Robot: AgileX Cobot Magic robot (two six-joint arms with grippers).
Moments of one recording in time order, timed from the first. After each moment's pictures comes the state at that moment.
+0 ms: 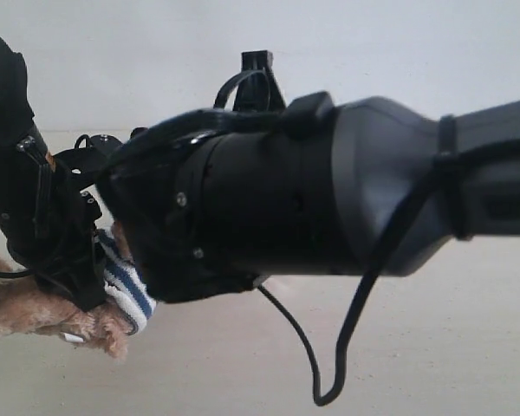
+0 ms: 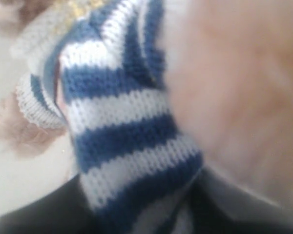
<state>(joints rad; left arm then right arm) -0.45 1.62 -1.06 -0.07 1.04 0.48 1.17 1.83 -1.32 -1.21 1.21 0.19</state>
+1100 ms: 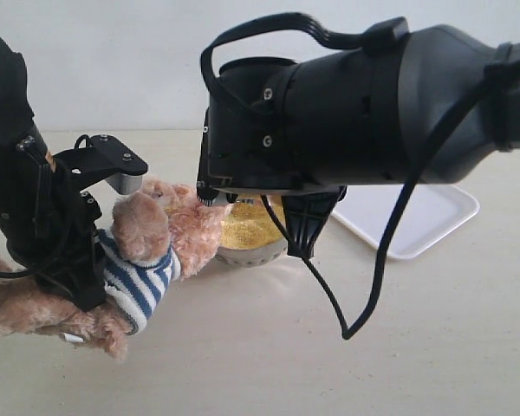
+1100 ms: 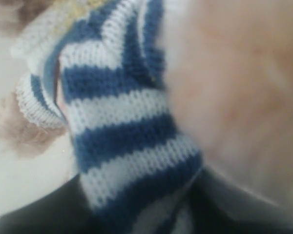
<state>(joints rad) -0.45 1.62 -1.06 -0.07 1.04 0.48 1.01 1.81 -1.31 -0.97 1.12 0.14</state>
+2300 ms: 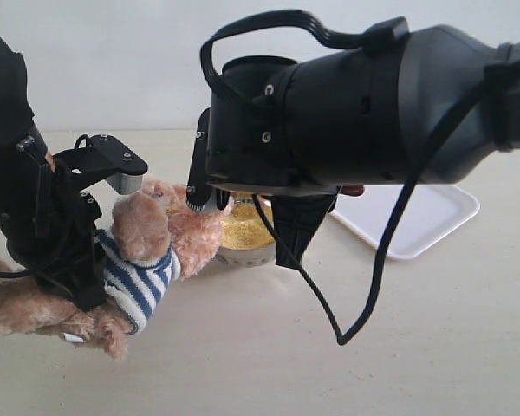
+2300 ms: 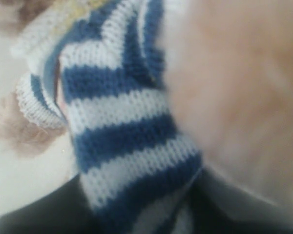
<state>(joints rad) -0.45 1.62 -1.06 -0.07 1.04 0.48 1.01 1.81 -1.31 -0.90 1.07 0.13</state>
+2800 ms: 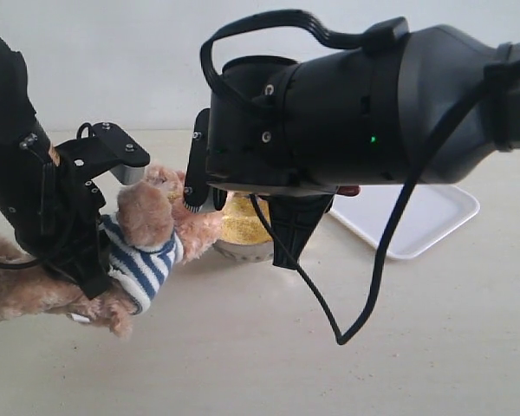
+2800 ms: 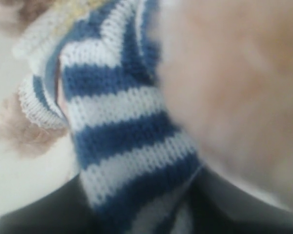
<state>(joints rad) -0.45 1.62 -1.06 -0.02 0.96 0.47 1.01 1.81 -1.31 -0.90 1.05 0.12</state>
